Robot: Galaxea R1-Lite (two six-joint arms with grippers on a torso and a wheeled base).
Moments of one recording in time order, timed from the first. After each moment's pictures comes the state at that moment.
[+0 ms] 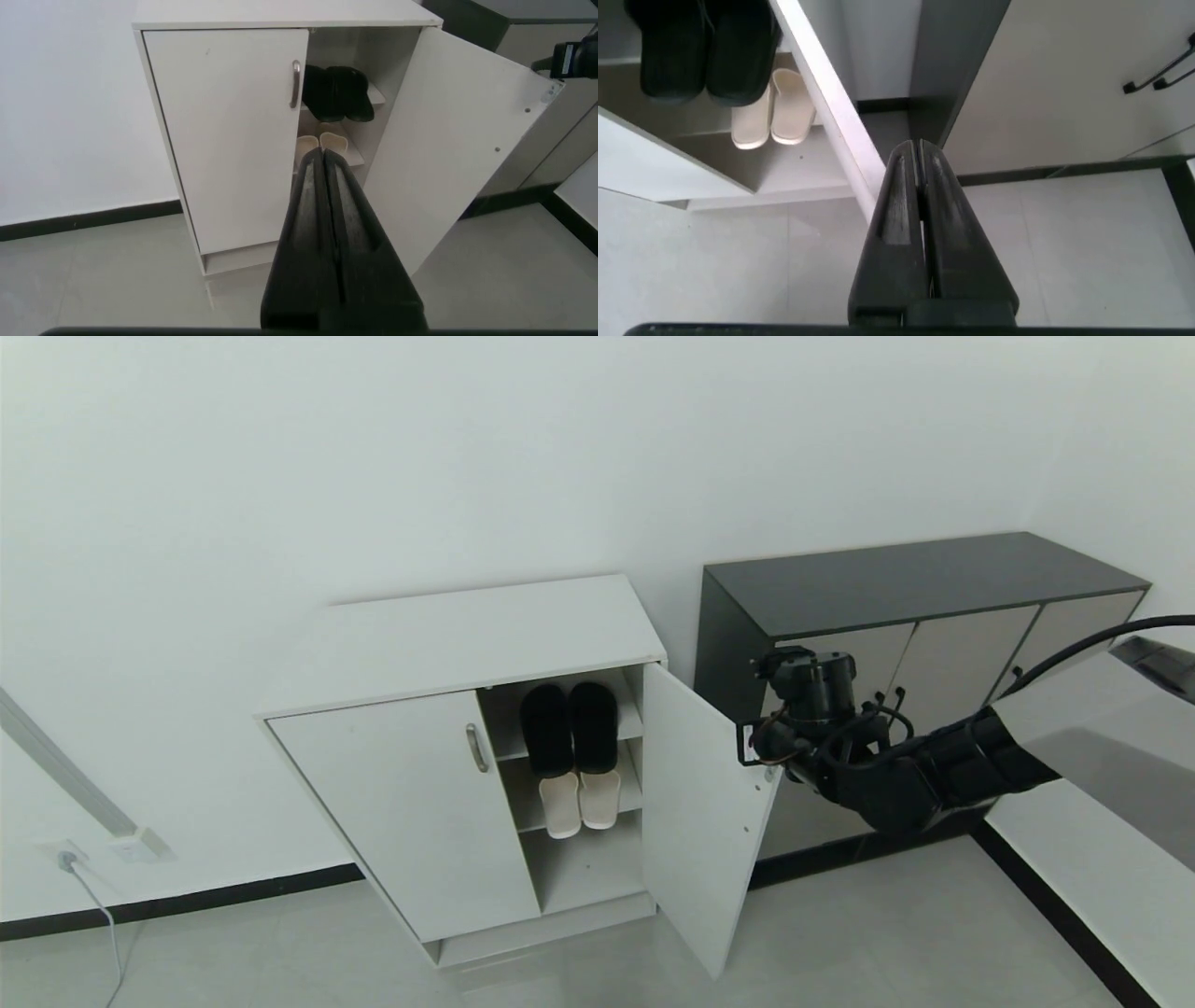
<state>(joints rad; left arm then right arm) 0.00 0.00 0.00 0.00 -0.01 -0.08 0.52 2.18 -1.28 -0.55 -0.37 0.12</state>
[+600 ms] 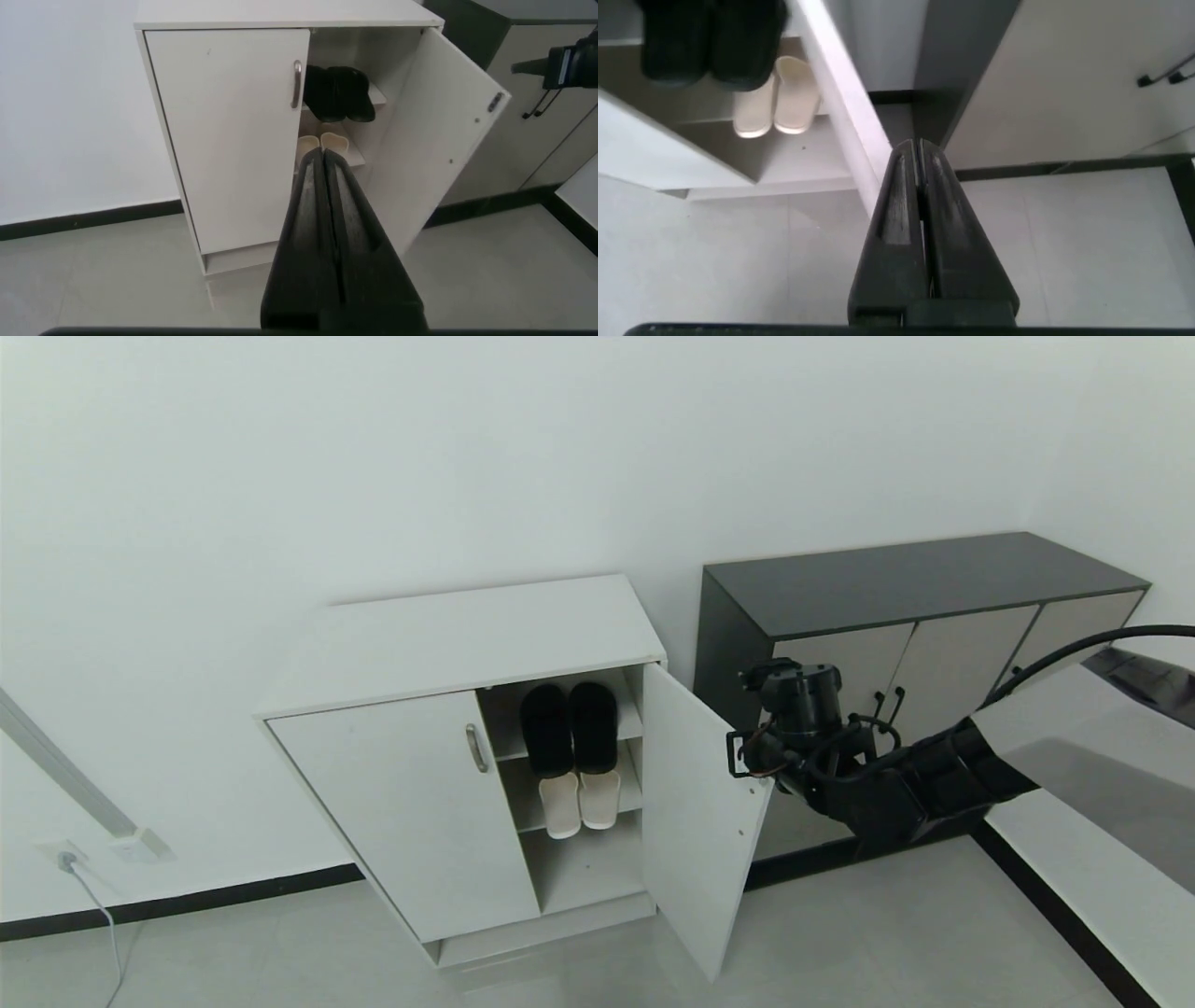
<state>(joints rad) 0.00 0.00 0.00 0.00 -0.01 -0.08 0.55 2.21 -1.27 -0.56 -0.37 0.12</state>
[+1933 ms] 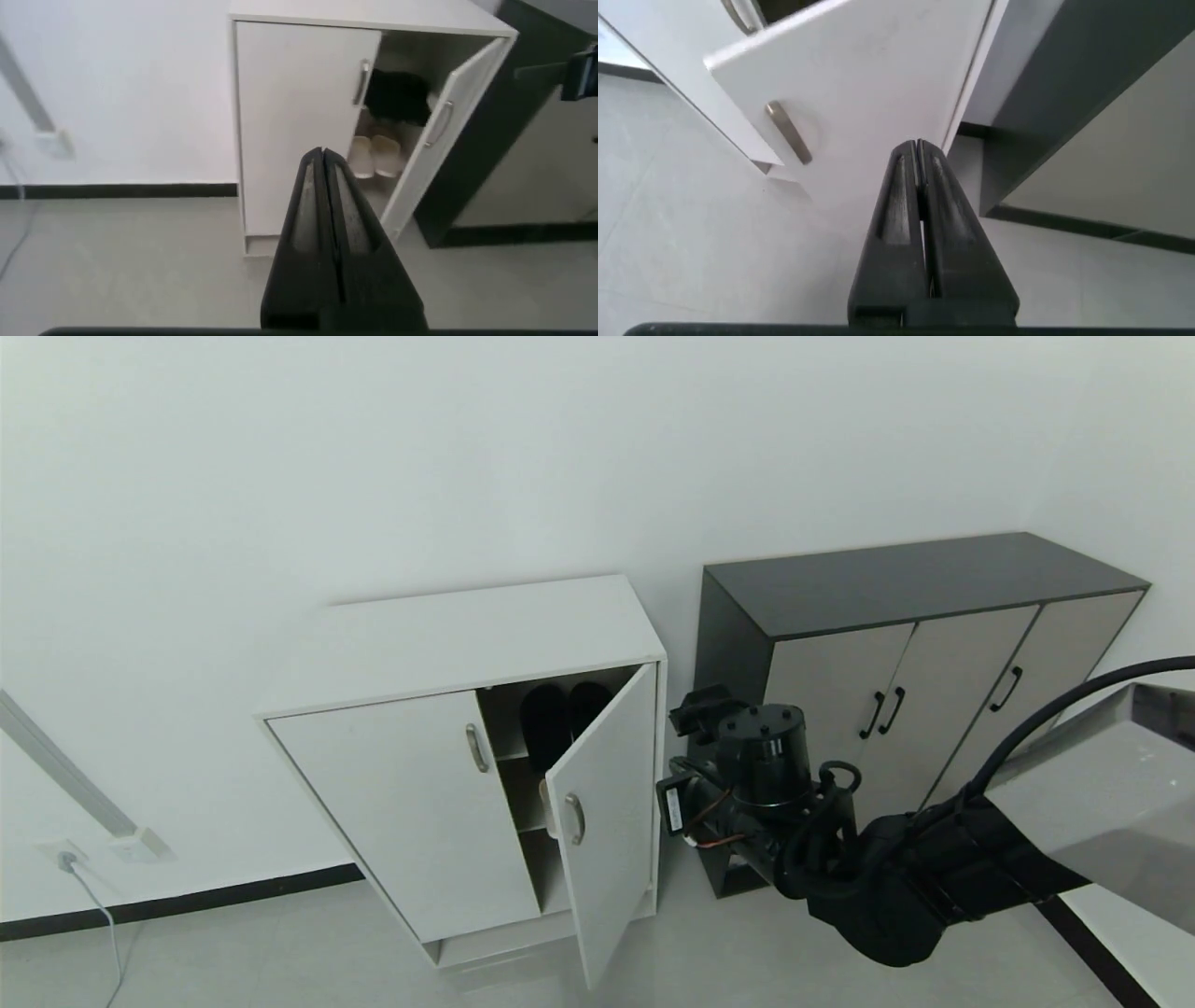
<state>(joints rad) 0.00 0.00 0.00 0.00 -0.01 -0.08 0.79 2.10 -1.06 -0.77 -0.37 0.07</state>
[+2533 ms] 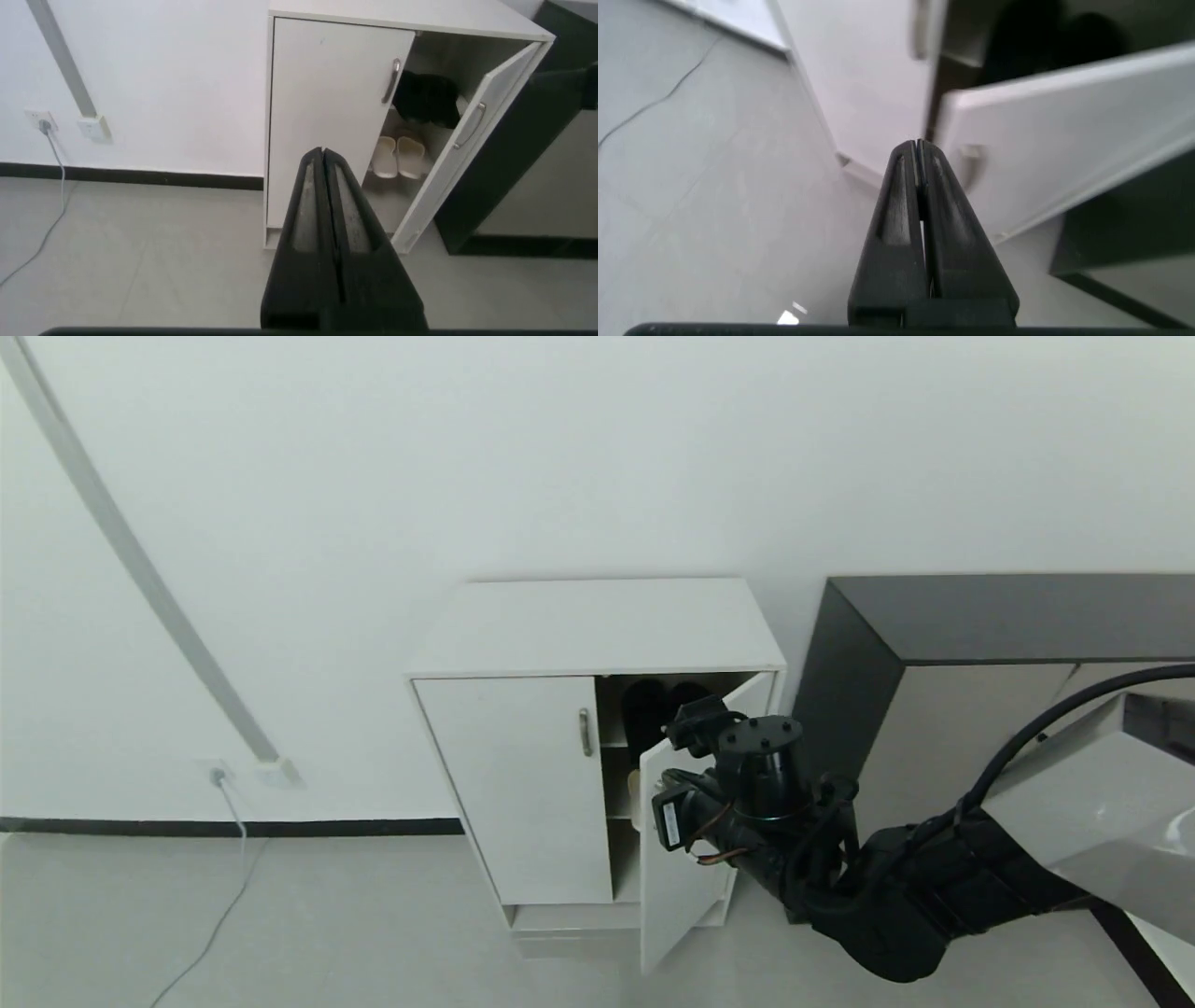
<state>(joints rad) 0.00 0.00 0.00 0.00 -0.01 -0.08 0.80 2.10 -1.02 -0.81 -0.32 0.06</state>
